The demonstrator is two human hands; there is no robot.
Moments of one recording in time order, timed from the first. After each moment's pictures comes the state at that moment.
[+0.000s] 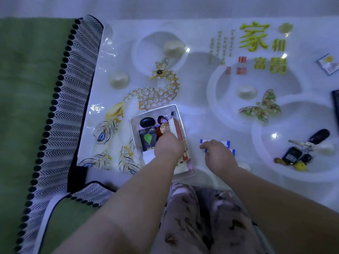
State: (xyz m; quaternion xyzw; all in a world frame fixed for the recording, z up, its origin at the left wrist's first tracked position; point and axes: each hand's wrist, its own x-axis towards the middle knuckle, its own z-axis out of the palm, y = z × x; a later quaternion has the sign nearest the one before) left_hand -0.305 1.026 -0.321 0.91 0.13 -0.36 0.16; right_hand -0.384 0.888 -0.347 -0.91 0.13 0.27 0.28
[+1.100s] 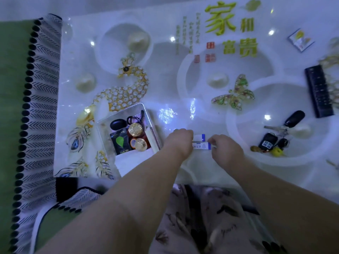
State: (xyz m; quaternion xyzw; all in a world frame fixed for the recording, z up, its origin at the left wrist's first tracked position) left_hand -0.323 0.924 -0.348 0.88 -0.24 -0.41 0.00; right_hand -0.413 0.795 -0.375 -0.89 0.23 0.29 0.28
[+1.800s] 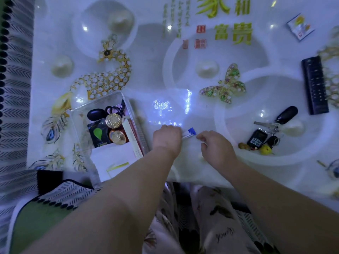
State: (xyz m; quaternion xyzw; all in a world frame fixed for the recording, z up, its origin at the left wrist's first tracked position) left_hand -0.351 0.903 -0.401 0.91 -0.22 -0.34 -0.10; right_hand -0.433 0.771 -0.405 -0.89 0.20 0.26 0.32
